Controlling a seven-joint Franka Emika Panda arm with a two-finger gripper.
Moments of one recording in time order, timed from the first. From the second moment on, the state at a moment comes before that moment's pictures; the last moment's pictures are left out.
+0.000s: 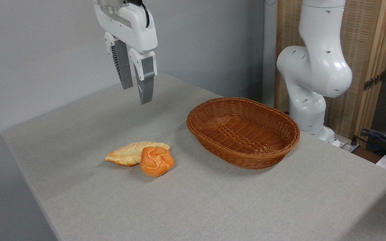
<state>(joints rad) -0.23 -0.08 0.04 -1.64 -0.09 1.62 0.66</state>
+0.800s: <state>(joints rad) -0.23 -0.08 0.05 -1.66 -0.09 1.62 0.66</state>
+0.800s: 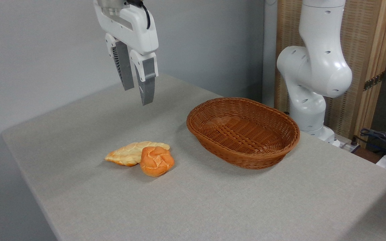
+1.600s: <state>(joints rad) -0.21 -0.01 0.05 -2.01 -0.09 1.95 0.79</state>
